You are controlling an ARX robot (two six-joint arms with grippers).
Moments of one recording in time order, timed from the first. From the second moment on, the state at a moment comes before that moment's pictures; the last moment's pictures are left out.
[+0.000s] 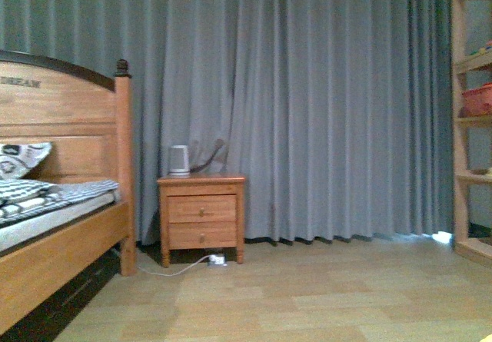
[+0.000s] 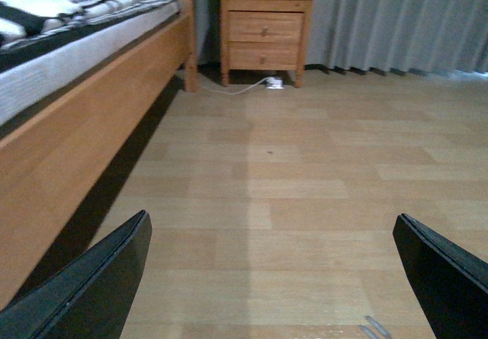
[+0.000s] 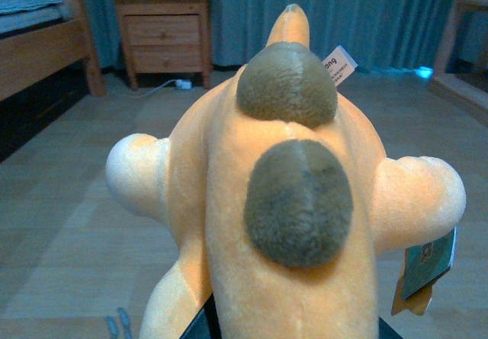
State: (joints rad) left arm 0.00 0.00 0.01 0.00 0.00 -0.01; right arm 0.00 0.00 0.01 0.00 0.01 0.00
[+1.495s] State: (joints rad) left arm 0.00 0.00 0.01 0.00 0.00 -0.01; right arm 0.00 0.01 0.01 0.00 0.00 0.00
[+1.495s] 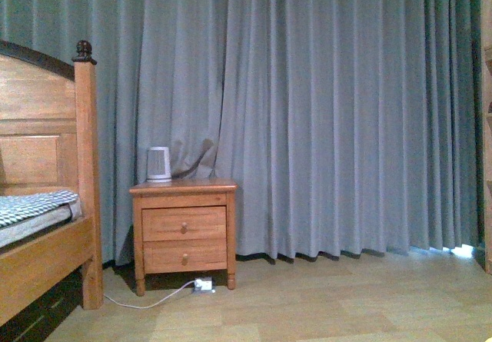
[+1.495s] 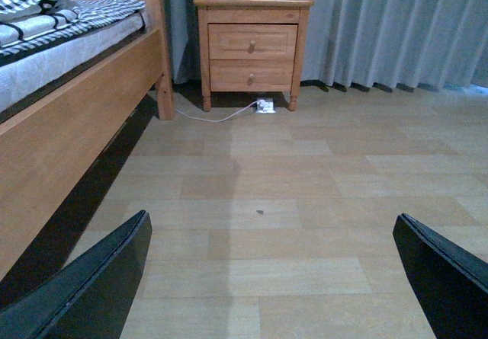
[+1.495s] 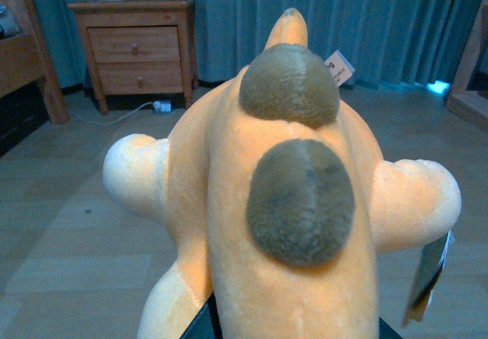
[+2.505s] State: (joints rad) left arm 0.00 0.00 0.01 0.00 0.00 -0.01; right arm 0.00 0.01 0.01 0.00 0.00 0.00
